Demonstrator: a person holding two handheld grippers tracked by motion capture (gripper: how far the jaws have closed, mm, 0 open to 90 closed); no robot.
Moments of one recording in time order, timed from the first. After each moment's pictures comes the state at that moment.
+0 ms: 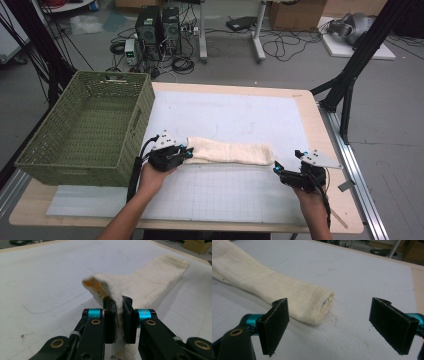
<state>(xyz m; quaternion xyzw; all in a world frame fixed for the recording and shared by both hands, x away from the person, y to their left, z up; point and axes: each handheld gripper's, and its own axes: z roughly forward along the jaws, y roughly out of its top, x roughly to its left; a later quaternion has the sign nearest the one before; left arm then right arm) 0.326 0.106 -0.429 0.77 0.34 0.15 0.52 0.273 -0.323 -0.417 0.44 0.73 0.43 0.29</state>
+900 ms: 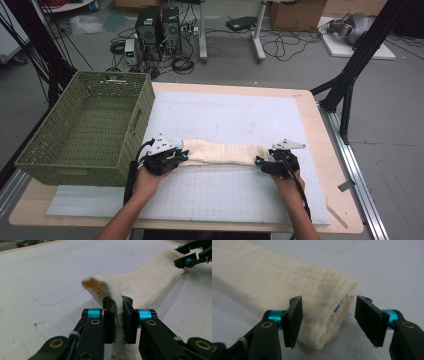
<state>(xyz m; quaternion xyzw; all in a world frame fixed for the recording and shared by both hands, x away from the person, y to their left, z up) 0.320 0.115 -0.434 0.78 0.33 0.17 0.50 0.329 -0.279 -0.449 0.46 0.78 0.37 0.21</state>
